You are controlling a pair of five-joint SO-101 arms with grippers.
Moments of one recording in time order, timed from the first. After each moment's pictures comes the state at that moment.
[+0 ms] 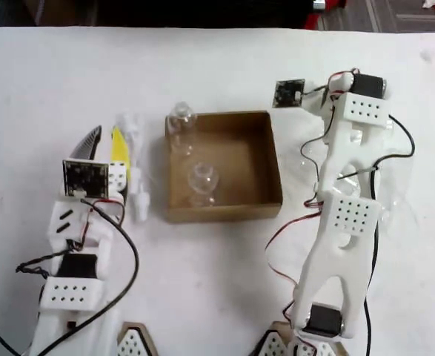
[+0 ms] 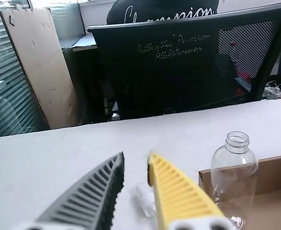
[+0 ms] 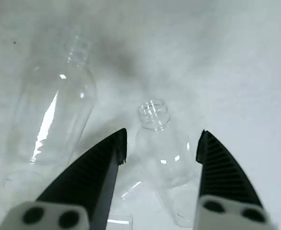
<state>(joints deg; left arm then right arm) -5.0 -65.2 86.2 -4.2 -5.8 9.1 59.6 -73.8 96.9 93.3</state>
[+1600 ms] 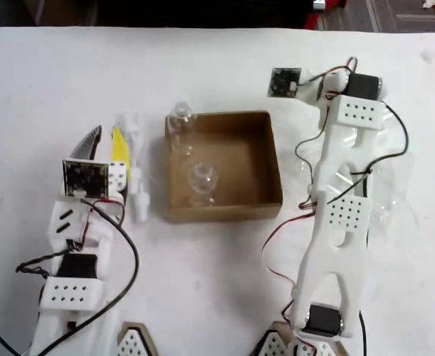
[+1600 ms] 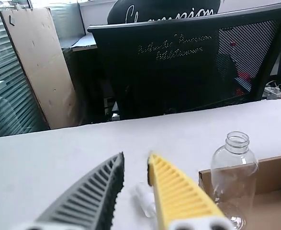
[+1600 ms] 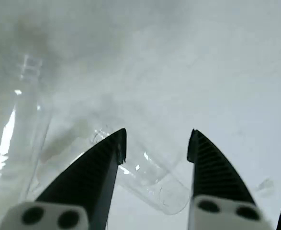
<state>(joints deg) -5.0 -65.2 86.2 -4.2 -5.8 7.8 65.5 -89.4 97.1 90.2</state>
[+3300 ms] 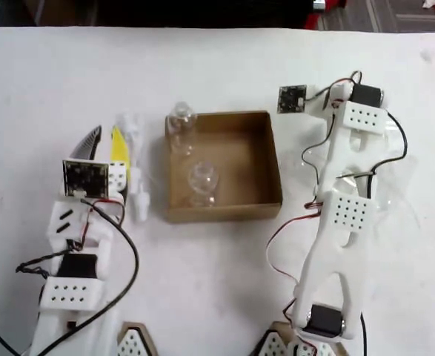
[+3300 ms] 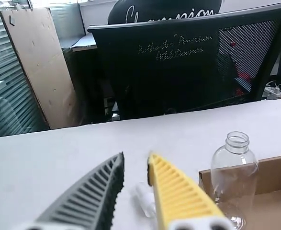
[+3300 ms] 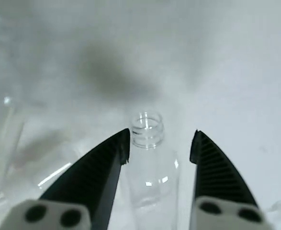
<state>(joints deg) -5.0 -65.2 86.2 -4.2 -5.8 10.5 68.3 -79.9 85.7 97.5</state>
